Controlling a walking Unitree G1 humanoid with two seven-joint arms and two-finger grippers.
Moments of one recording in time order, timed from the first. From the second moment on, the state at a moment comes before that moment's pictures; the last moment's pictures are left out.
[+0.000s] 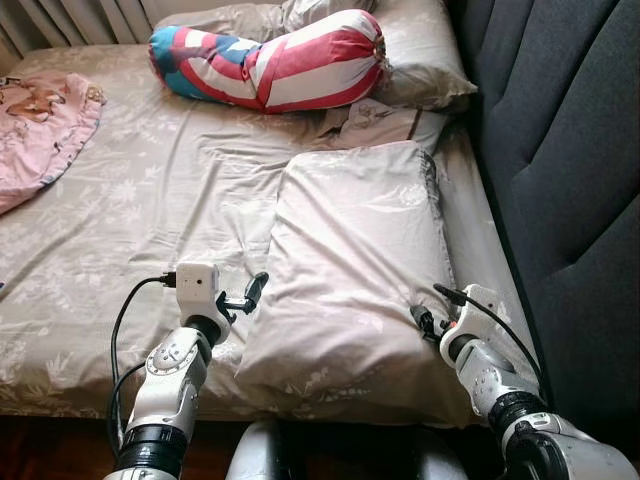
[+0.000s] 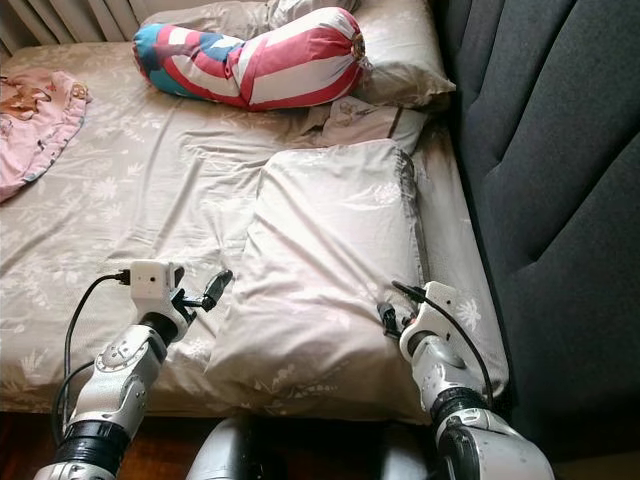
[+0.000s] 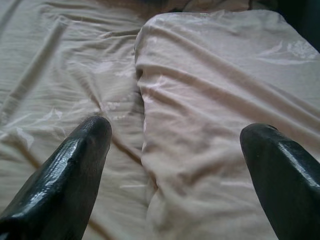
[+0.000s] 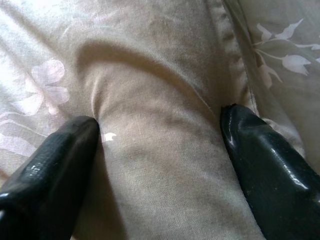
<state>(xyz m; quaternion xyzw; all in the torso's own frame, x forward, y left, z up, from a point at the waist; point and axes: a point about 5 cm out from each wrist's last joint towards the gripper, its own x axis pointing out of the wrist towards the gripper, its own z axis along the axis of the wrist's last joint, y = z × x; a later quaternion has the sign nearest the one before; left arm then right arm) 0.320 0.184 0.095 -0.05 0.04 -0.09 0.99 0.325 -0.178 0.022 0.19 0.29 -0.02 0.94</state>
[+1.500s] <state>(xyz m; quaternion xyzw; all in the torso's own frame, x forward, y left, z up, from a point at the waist) 0.338 0.202 0.080 -0.06 0.10 -0.03 0.99 0.318 -0.169 0.016 0.14 0.29 0.04 0.95</state>
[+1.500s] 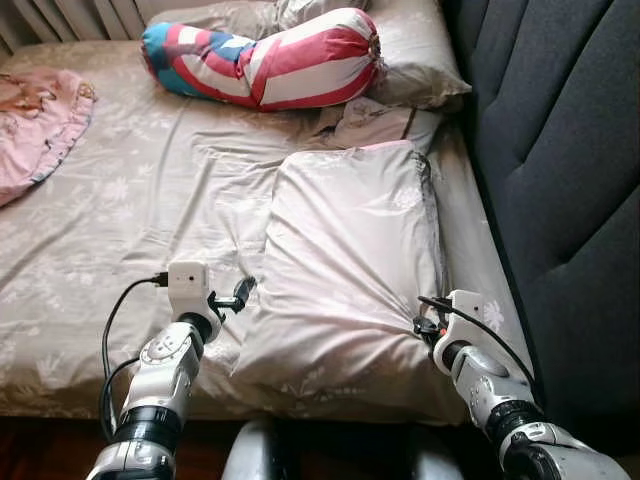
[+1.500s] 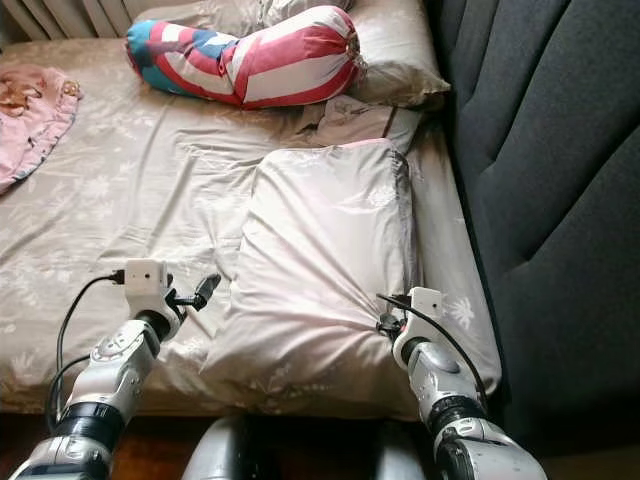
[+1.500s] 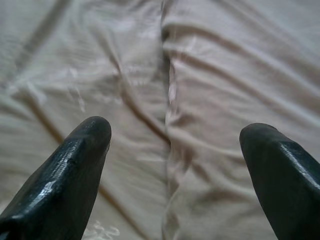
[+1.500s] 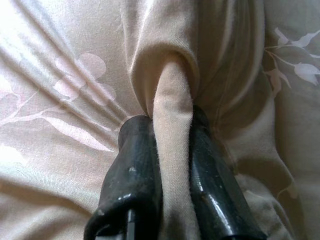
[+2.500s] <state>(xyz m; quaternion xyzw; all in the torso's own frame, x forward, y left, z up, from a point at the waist) 0.342 0.171 0.050 -0.14 0.17 -0.03 0.98 0.311 -0.168 0.015 0.14 0.27 0.08 0.95</state>
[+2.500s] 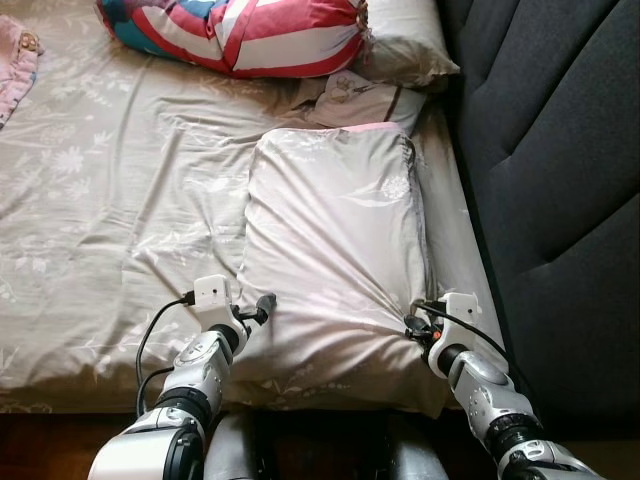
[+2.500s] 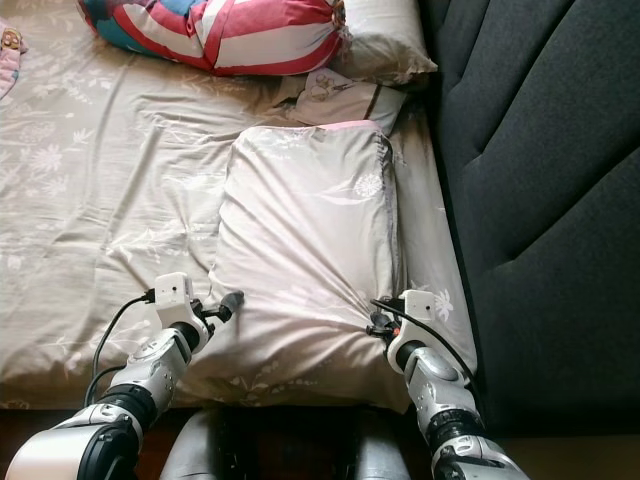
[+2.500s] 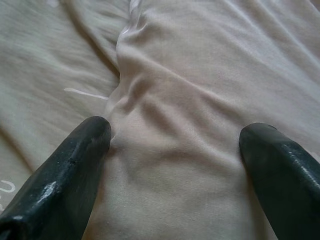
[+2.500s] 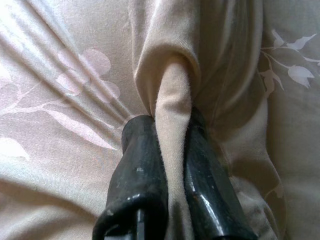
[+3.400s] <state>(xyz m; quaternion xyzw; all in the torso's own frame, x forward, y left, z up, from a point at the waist) 0.329 0.160 0.032 -0.17 0.22 -0.06 0.96 0.307 -0.167 0.014 0.14 0.26 0.08 0.95</state>
